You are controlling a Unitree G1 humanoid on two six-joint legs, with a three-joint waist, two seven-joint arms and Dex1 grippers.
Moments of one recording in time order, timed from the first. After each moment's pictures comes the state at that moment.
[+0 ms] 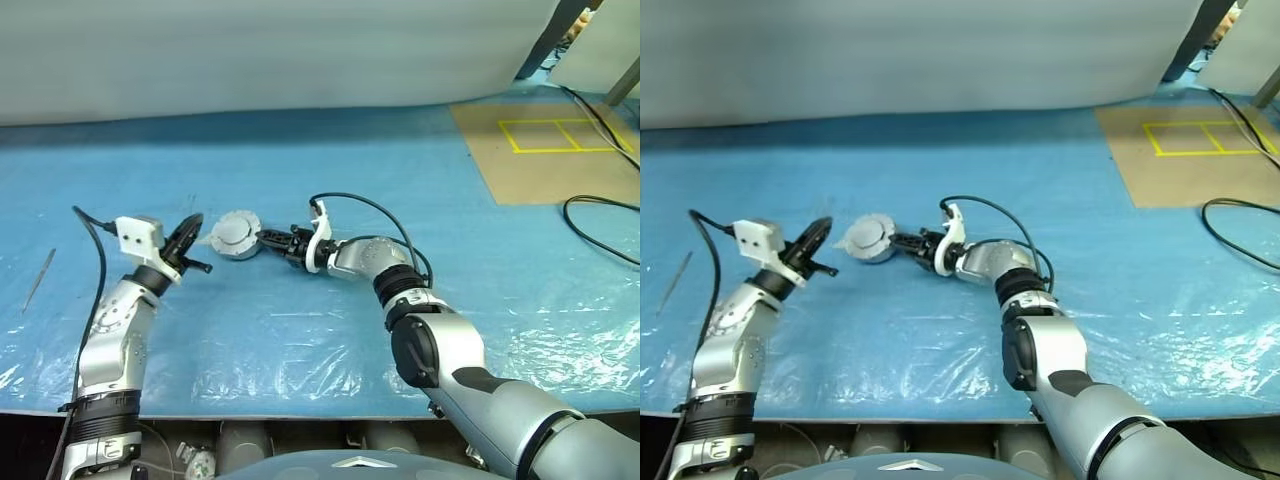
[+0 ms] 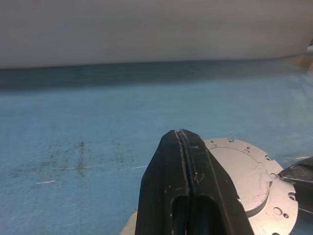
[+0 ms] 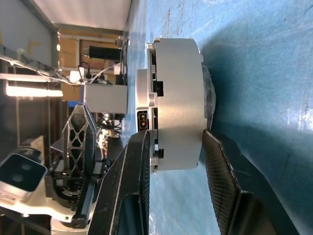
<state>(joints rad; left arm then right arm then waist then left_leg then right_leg) -0.13 0.34 0.30 -0.01 -0.40 0.10 -0.52 -0.96 0.12 -0.34 1.03 0.61 0.89 0.54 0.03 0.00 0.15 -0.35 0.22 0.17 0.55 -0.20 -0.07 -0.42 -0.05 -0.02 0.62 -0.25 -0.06</state>
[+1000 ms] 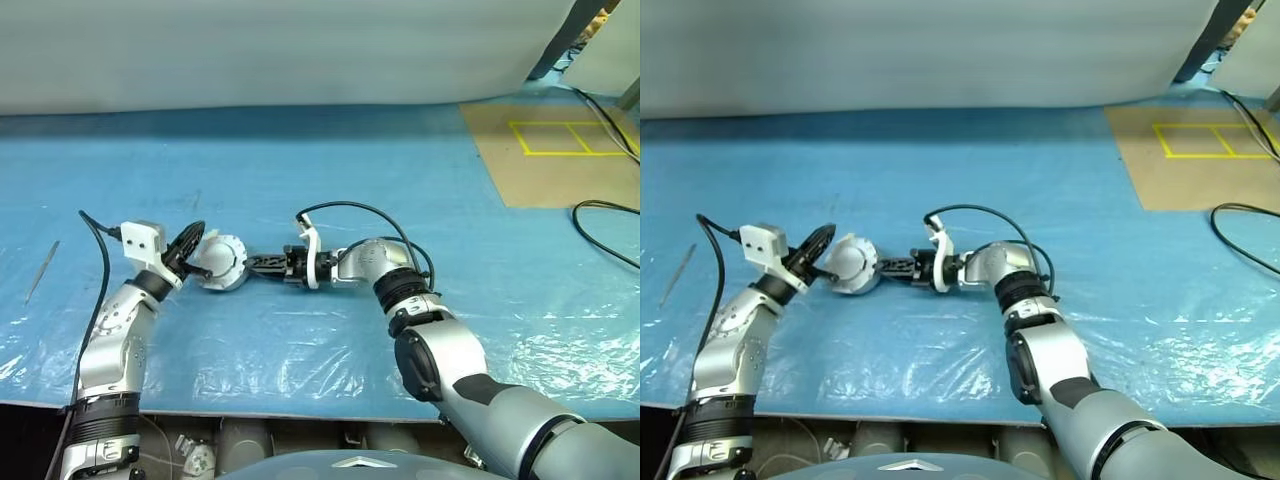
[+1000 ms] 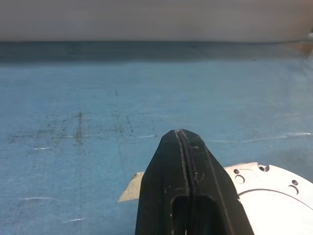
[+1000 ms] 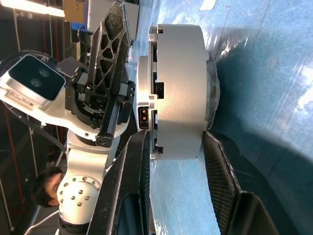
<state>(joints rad) -0.11 0.34 0.26 0.01 -0.40 0.12 -0.56 -0.90 0.09 -0.09 0.86 0.53 1.06 0.77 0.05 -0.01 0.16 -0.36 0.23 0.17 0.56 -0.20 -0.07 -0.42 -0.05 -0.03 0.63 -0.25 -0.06</state>
